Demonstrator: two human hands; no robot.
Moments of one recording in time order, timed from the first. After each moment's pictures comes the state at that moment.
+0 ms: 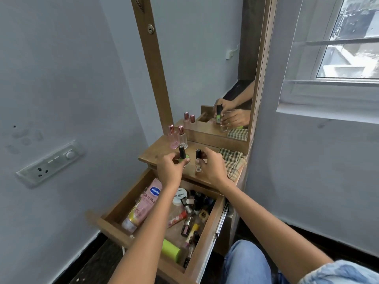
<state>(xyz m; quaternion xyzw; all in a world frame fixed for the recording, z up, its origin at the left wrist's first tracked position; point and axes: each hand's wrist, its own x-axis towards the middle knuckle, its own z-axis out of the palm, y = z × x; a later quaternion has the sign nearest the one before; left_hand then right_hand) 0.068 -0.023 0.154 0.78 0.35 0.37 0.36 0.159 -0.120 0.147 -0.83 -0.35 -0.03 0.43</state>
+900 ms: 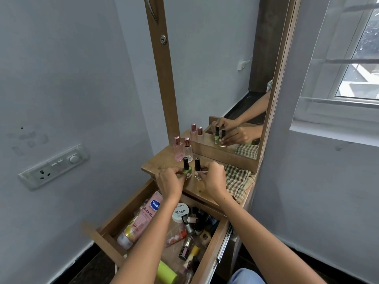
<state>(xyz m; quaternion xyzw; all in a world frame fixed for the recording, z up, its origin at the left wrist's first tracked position) 0.091 0.007 0.129 0.81 0.40 0.35 0.24 0.174 -0.089 0.147 -0.84 -0.29 0.05 0.45</state>
